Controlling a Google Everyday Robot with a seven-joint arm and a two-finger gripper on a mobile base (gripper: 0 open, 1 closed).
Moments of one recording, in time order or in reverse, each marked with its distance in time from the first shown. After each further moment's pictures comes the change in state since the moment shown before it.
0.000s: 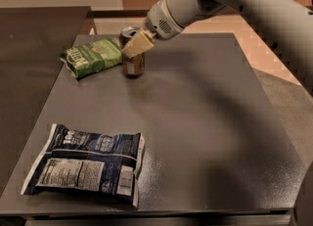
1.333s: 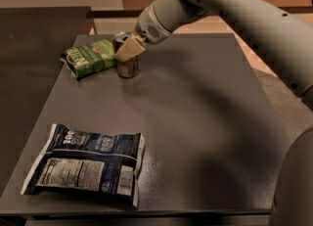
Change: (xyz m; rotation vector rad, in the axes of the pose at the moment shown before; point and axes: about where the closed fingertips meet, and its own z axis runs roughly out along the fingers) arm 0.001 -0.008 0.034 0.005 0.039 -0.012
